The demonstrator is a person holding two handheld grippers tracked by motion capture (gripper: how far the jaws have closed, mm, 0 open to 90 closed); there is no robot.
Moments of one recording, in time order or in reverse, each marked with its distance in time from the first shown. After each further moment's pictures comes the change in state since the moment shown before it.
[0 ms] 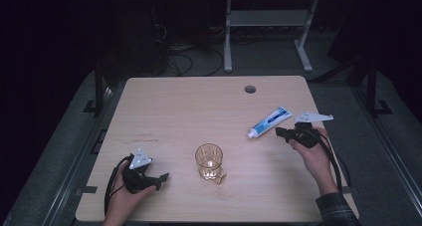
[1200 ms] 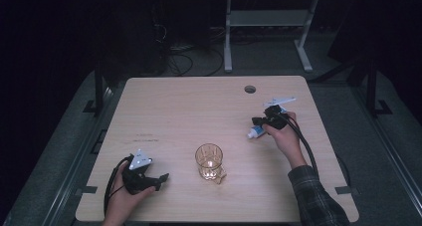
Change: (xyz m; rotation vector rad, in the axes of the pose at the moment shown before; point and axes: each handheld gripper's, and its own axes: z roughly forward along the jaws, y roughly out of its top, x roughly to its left) left arm 0.000 -0.001 -0.001 0.003 -0.003 0.006; right arm 0.012 0.044 0.083 0.113 0.037 -0.016
